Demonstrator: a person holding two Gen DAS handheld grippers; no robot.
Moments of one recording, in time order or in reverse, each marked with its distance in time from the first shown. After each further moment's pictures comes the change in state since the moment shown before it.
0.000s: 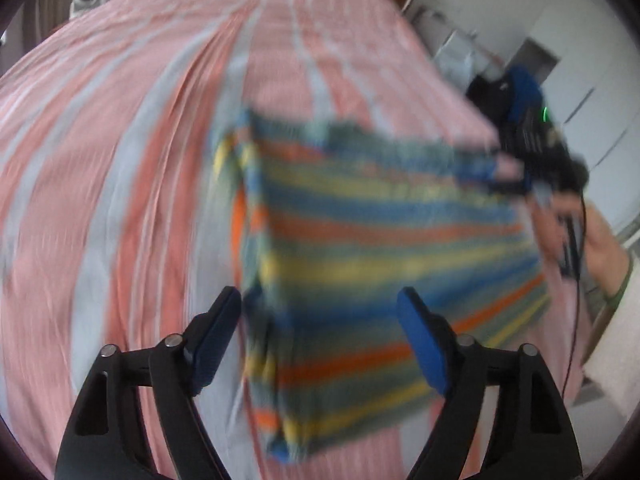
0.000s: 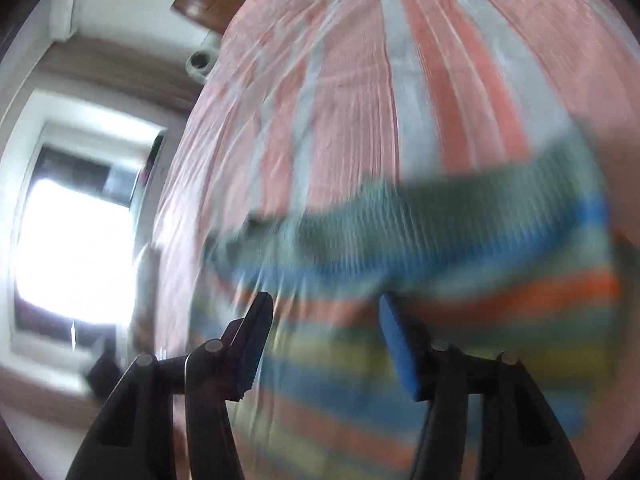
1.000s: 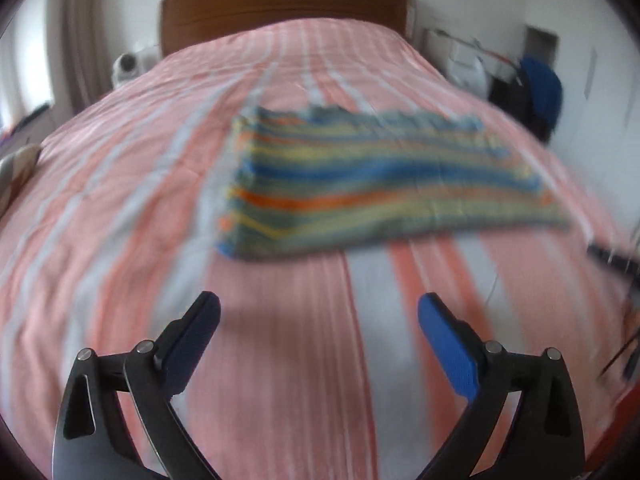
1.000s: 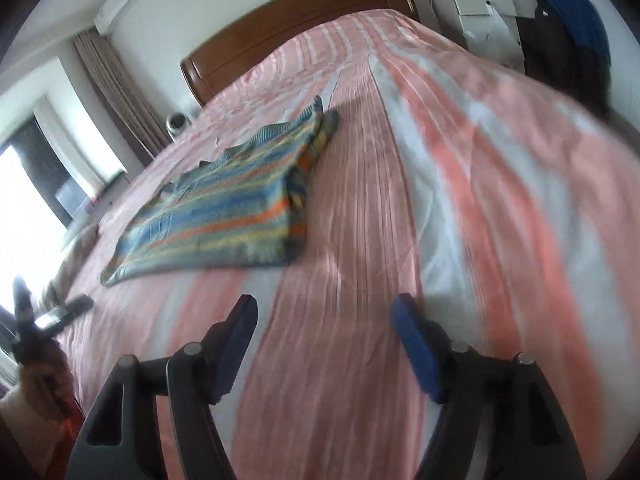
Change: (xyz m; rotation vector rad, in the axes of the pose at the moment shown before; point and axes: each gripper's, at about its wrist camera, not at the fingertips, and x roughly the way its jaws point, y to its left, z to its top) left arm -0.022 -0.059 -0.132 0.177 -0.246 0.270; right arm -0.169 -0.092 -0.302 -0.188 -0.438 -0.263
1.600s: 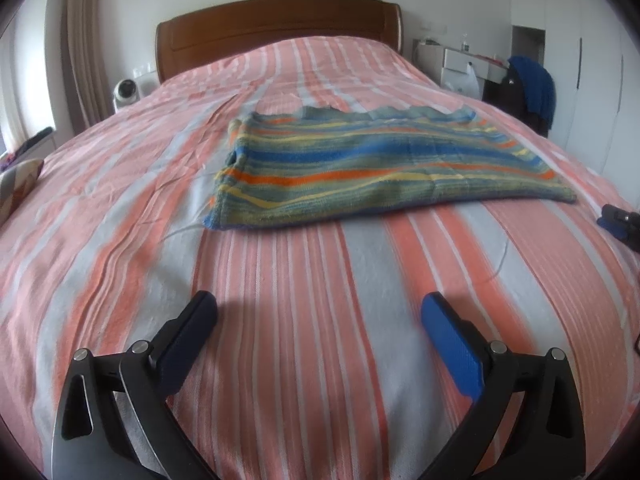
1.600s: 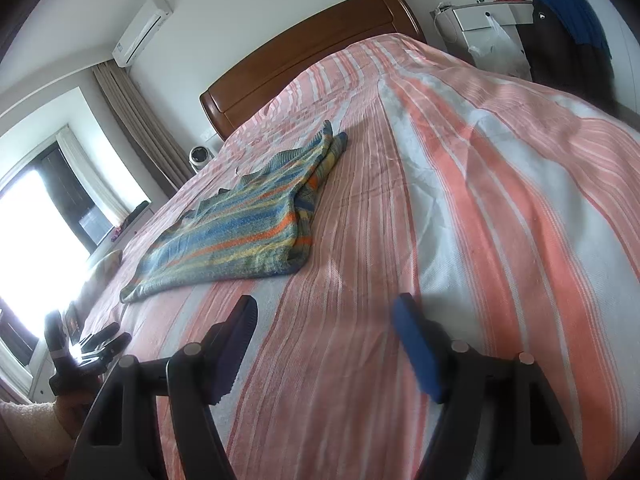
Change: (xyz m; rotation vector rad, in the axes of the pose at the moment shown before) left arm -0.005 -0.007 -0.021 0.011 -0.100 0.019; right arm -0.008 -0.008 -0.008 0.026 -0.091 0.085
